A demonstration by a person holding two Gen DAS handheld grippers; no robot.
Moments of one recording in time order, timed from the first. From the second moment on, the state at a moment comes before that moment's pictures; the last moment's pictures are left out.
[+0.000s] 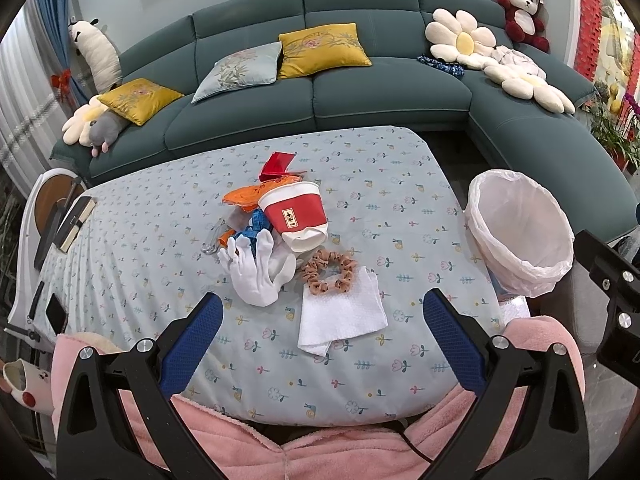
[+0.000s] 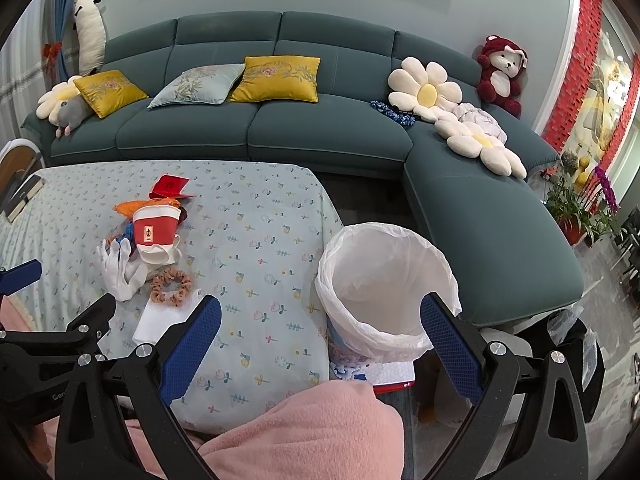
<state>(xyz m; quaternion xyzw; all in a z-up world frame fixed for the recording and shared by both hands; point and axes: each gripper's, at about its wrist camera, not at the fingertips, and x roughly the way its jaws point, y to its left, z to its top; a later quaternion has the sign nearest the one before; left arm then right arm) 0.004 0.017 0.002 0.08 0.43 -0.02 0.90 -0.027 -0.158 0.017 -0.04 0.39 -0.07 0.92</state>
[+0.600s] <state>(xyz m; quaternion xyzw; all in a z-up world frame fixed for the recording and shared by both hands) 0.016 0.032 0.003 0.06 0.42 -0.05 0.91 -0.021 -0.153 0.015 -0.03 0.38 -0.08 0.92</state>
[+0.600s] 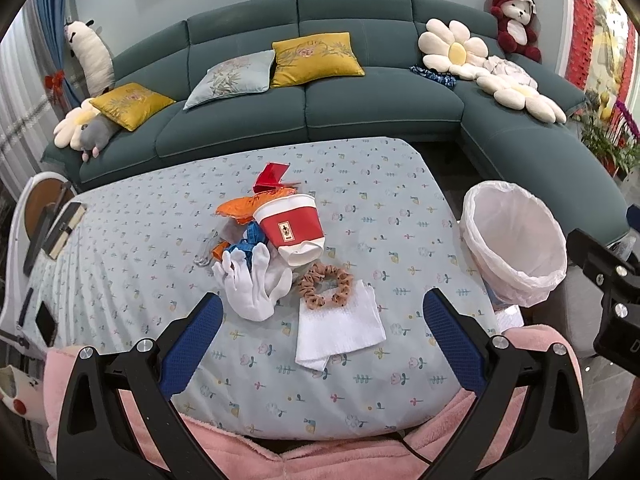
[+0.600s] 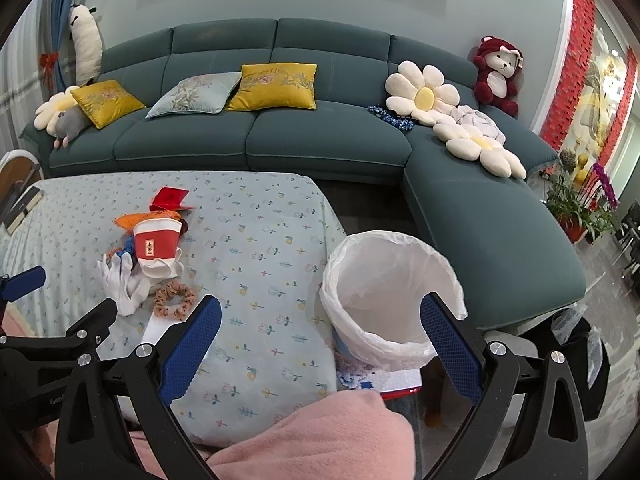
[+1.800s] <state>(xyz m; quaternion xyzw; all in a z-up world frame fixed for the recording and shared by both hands) 0.118 0.154 -0.139 -0.03 0.52 -0.04 0.85 0.065 -0.049 -0.142 0.00 0.49 0.02 0.87</state>
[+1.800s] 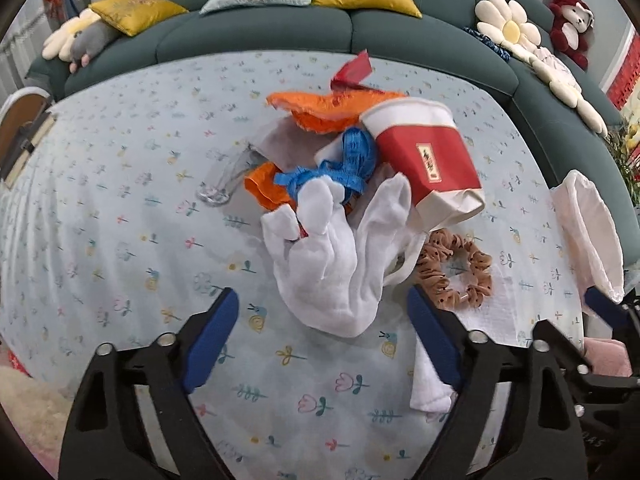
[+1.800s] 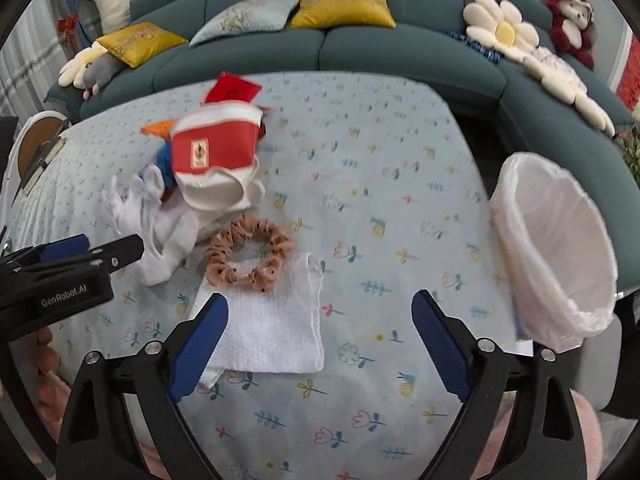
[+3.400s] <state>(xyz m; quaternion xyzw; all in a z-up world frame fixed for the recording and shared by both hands) 0.102 0.019 0.013 -0.02 0.41 -0.19 0.89 0.058 -0.166 0.013 0.11 0.34 0.01 0.94</state>
